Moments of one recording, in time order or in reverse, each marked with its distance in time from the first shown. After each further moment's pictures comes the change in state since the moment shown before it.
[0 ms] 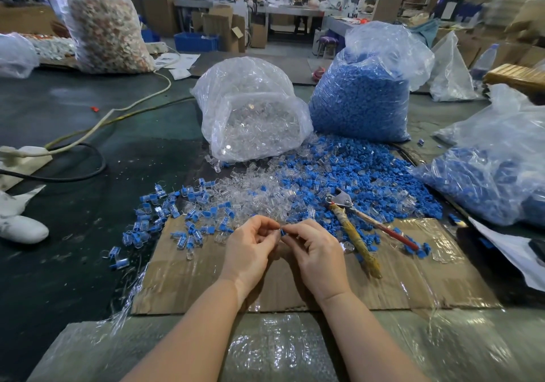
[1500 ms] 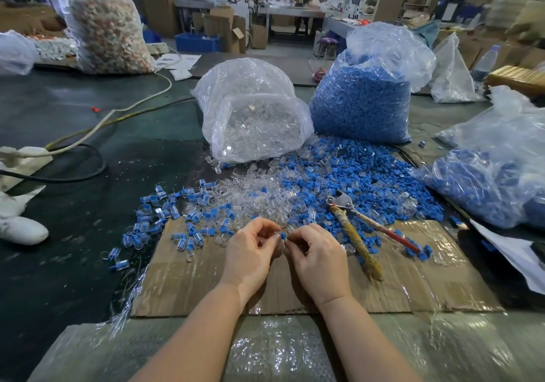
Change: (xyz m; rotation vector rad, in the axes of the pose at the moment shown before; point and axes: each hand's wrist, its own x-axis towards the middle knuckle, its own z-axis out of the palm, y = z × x) left_hand 0.002 -0.006 0.001 0.076 0.032 0.037; right_hand -0.001 -0.002 0.002 -0.205 0.041 0.018
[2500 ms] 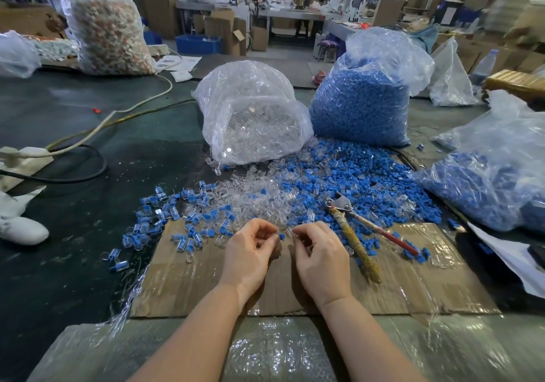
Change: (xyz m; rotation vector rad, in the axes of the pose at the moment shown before) left_hand -0.002 0.004 -0.001 -0.002 0.021 -0.014; right_hand 0.002 -0.002 -0.004 0.027 0.077 0.011
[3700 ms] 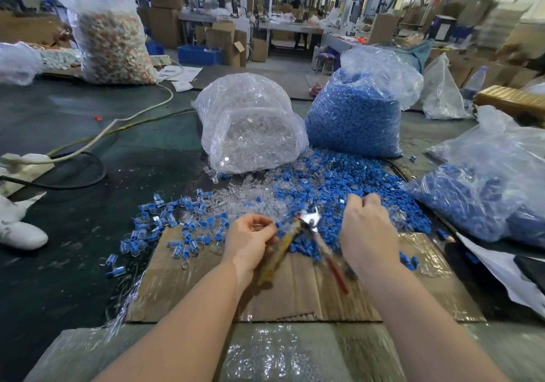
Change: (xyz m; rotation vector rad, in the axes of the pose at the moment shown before) left_hand 0.019 0.027 0.005 -0.261 0.026 -0.282; right_hand 0.051 0.008 -0.071 -0.672 -0.247 0.201
